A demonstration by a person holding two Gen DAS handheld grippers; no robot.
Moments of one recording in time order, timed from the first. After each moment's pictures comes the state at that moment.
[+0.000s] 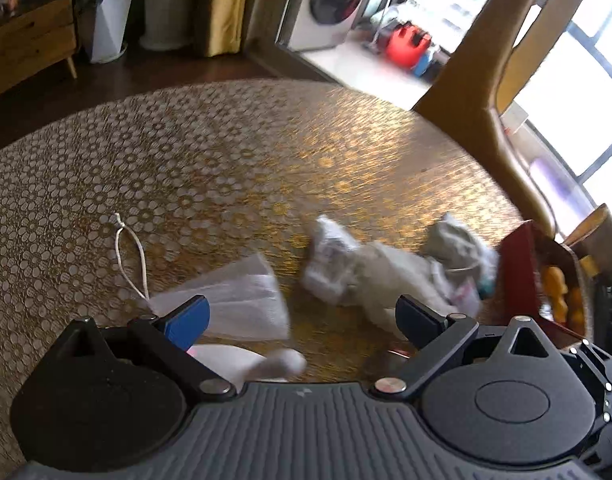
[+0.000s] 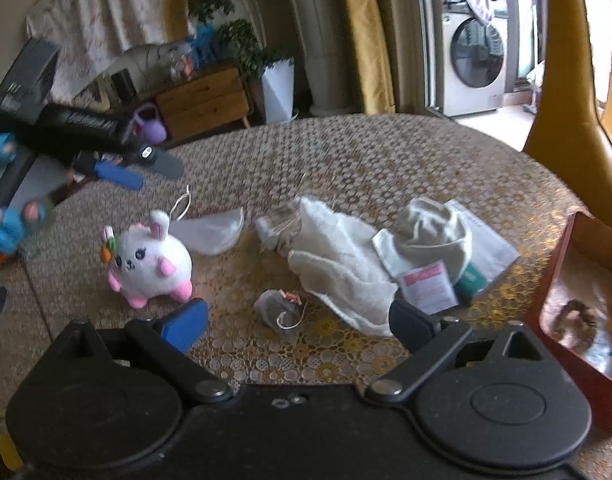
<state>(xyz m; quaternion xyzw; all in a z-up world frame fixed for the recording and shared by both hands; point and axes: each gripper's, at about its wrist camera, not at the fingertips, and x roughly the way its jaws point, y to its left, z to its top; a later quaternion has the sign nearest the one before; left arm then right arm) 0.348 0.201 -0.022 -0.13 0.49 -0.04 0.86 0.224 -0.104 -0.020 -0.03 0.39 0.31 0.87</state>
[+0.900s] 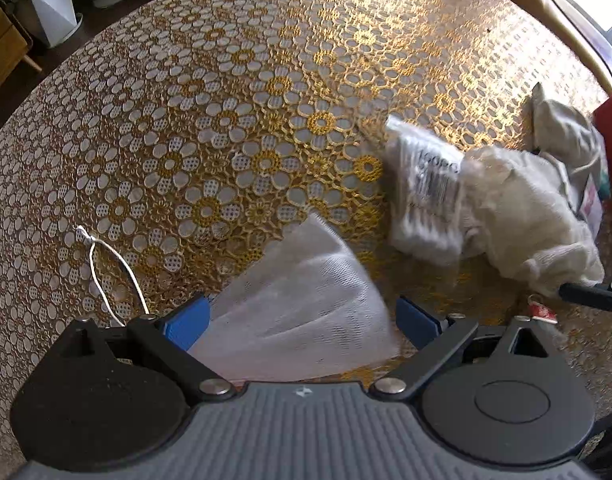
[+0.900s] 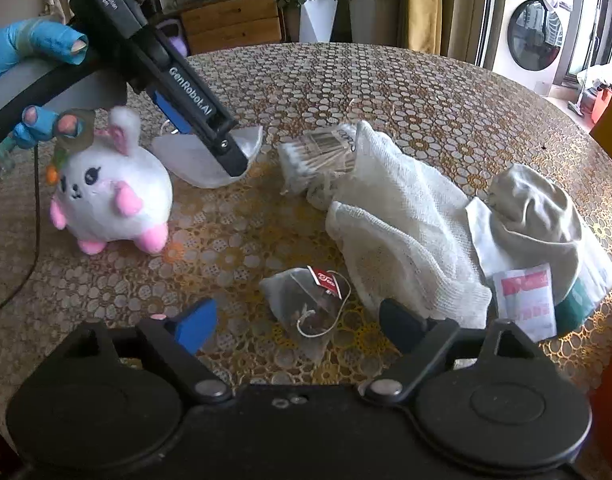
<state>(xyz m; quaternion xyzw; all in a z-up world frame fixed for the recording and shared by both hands) 0.429 0.190 -0.122 0.02 0.62 -0.06 0.78 0.266 -0.025 -0.099 -0.13 0.44 0.34 0.82</state>
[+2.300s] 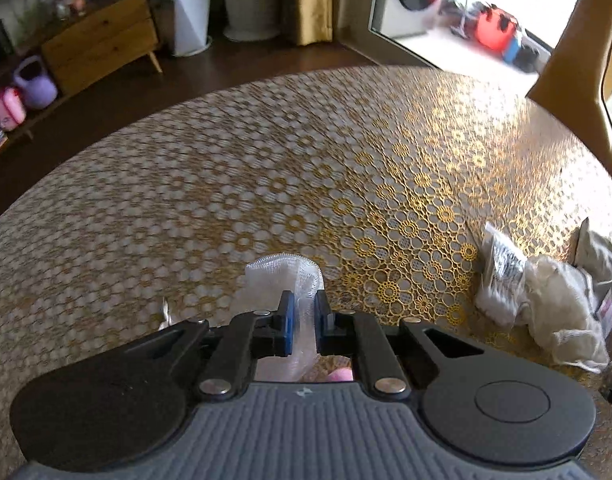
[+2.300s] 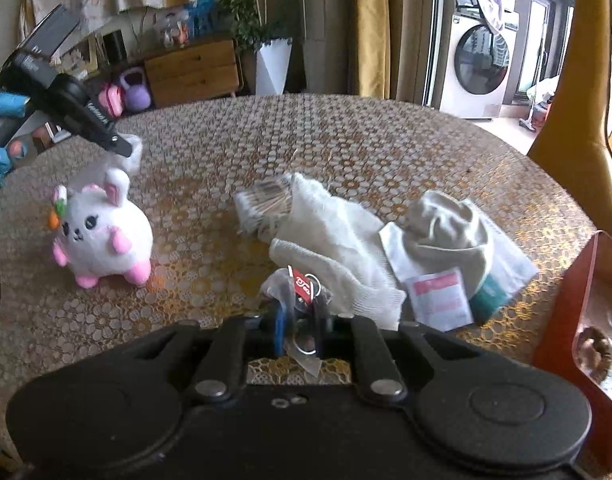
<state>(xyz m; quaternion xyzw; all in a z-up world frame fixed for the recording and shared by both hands) 0.351 0.284 -0.034 -0.07 0.51 0.10 0.85 0.241 -0.082 -0.046 -0.10 0.39 0.29 0.87</state>
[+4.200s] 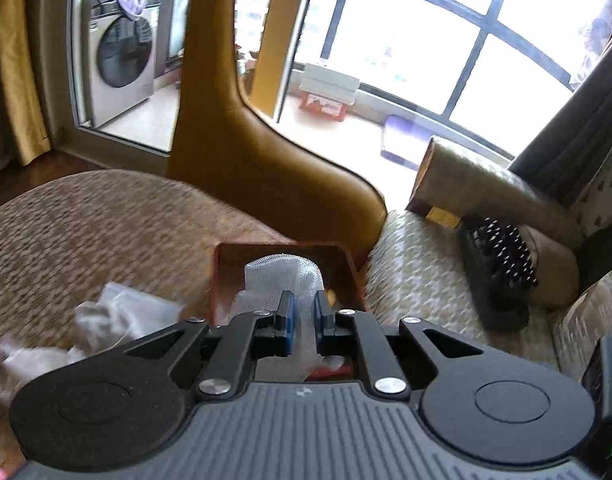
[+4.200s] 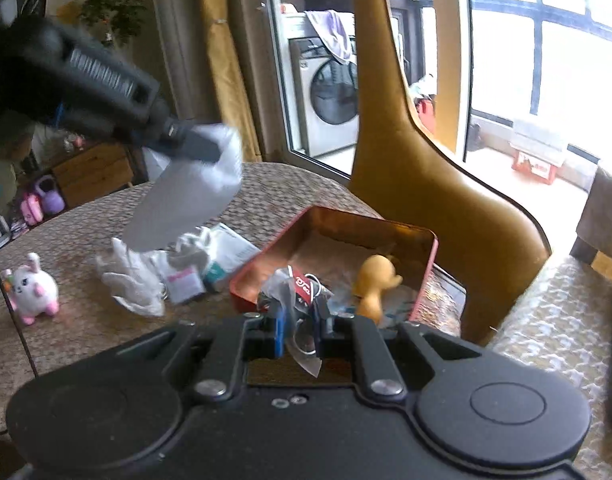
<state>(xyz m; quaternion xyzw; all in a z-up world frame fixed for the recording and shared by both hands) 0.356 -0.174 0.058 -0.02 0.40 -0.25 0.88 0.198 -0.338 0.009 0.01 0.33 0.15 0.93</state>
